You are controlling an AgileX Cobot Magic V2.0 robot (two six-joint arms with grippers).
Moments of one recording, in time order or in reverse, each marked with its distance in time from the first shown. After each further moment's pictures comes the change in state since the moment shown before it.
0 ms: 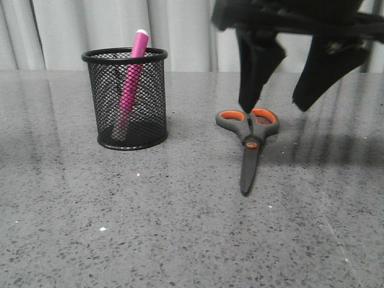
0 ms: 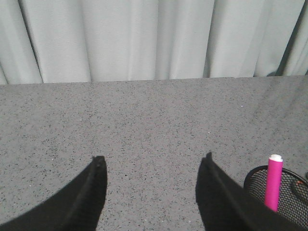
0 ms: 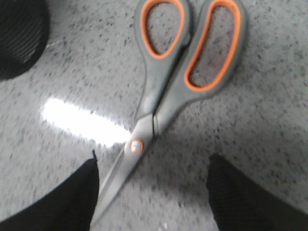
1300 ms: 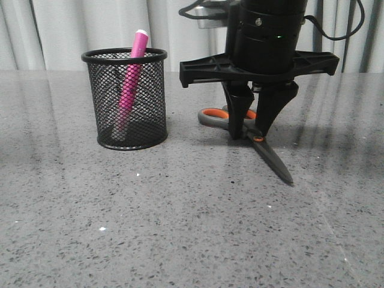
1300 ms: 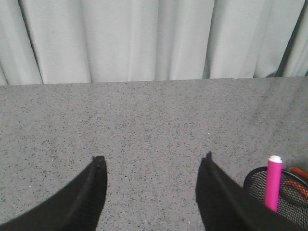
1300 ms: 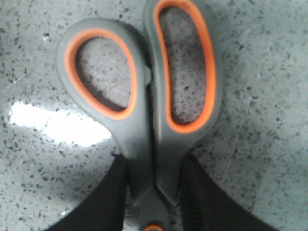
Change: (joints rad) left arm 0.000 0.000 0.000 -0.002 -0.001 0.000; right arm 0.032 0.247 -0.157 -0.145 0.018 0.159
